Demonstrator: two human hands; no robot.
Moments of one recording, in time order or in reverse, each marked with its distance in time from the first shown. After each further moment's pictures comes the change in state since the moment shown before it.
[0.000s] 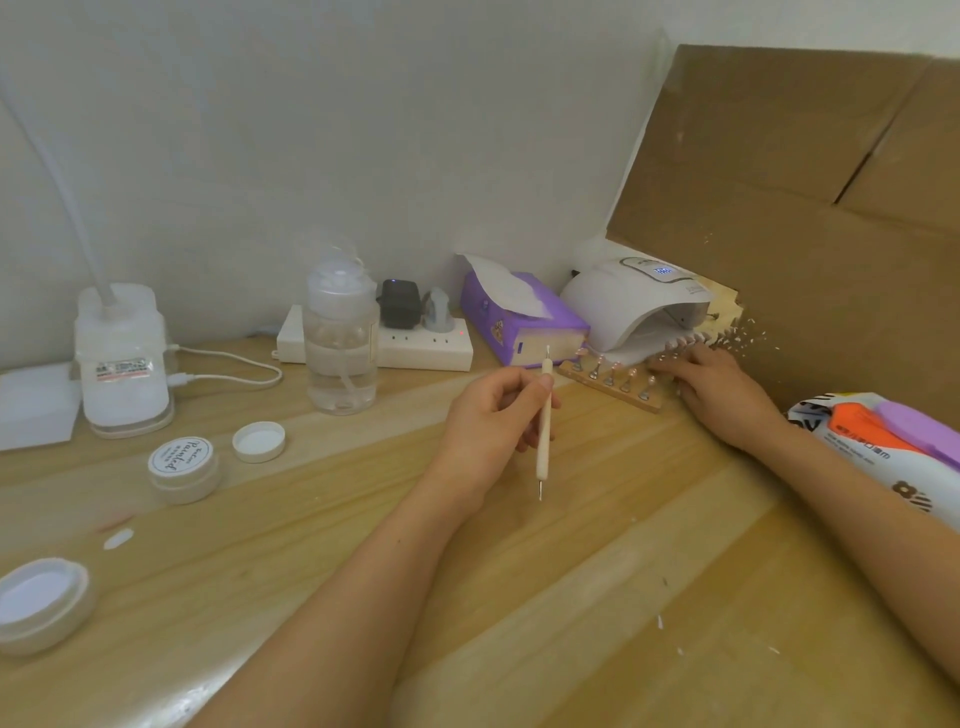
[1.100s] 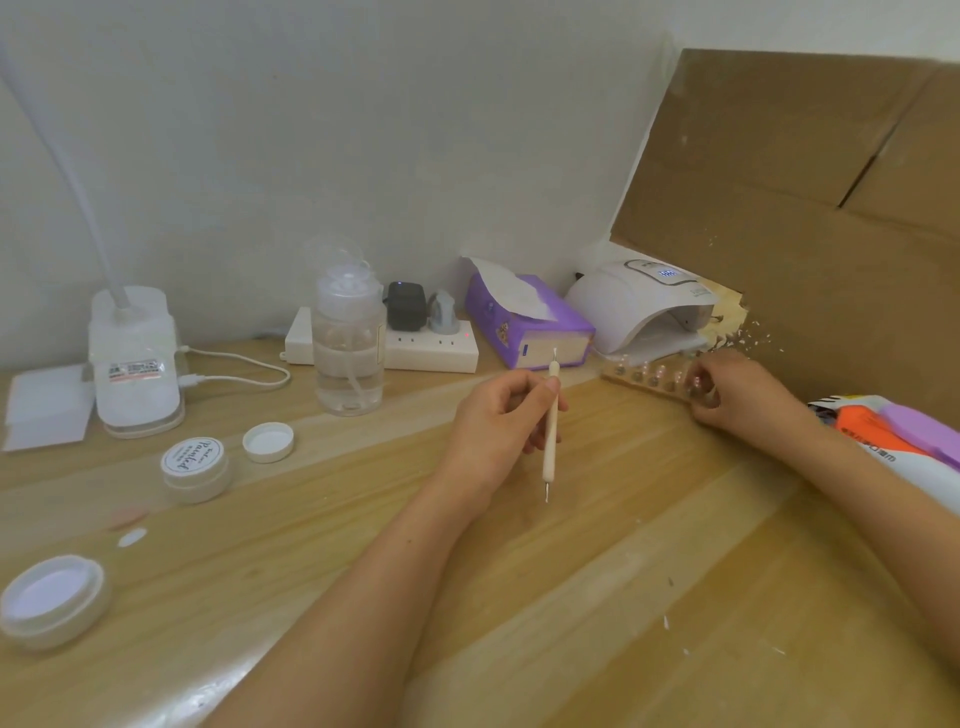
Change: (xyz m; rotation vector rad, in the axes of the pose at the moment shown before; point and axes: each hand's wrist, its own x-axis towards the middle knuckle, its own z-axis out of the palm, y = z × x) left_hand 0.000 0.000 -0.001 0.014 -0.012 0.002; right_hand -0.007 -0.005 -0.022 0.065 -0.060 0.098
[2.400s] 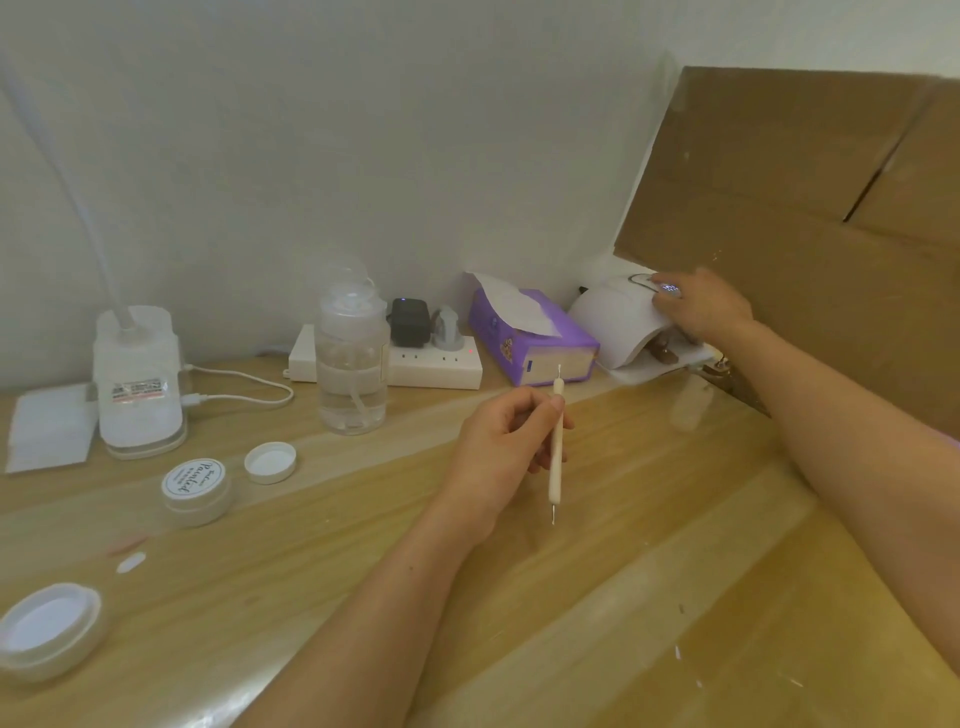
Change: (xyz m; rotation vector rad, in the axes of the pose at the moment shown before) left_hand 0.001 -0.001 0.000 -0.023 -0.011 -0.013; right_hand 0.123 -0.018 -0.031 0.058 0.108 0.213
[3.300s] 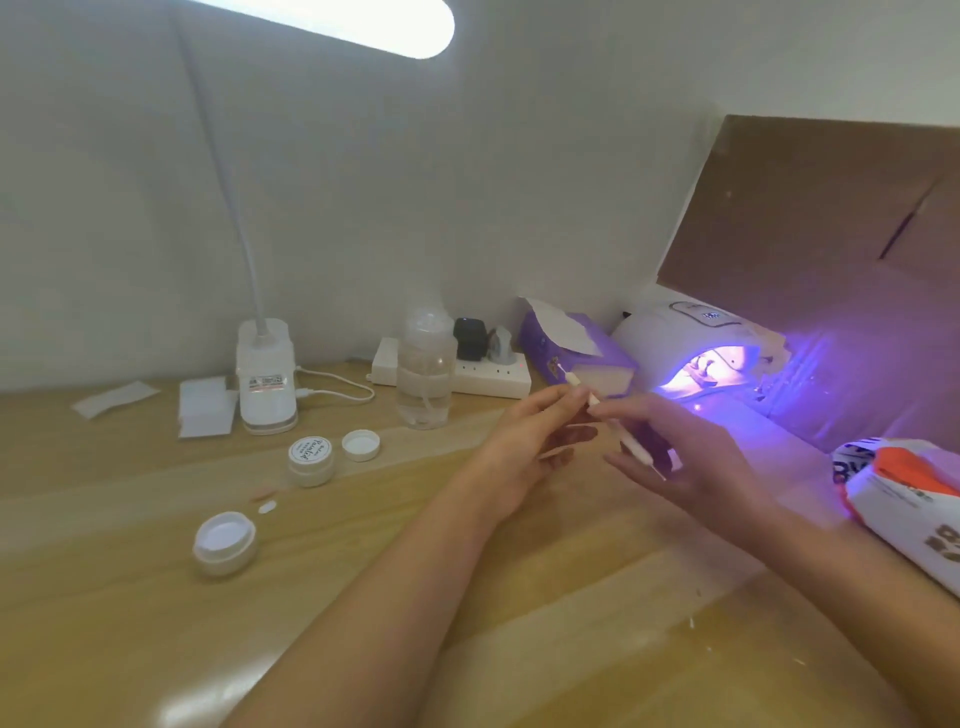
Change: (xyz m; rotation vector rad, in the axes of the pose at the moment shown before) left_hand -0.025 0.039 -0.013 -0.292 -0.107 -0.190; right_hand -0.221 -0.071 -0.012 0.526 0.066 -0.803
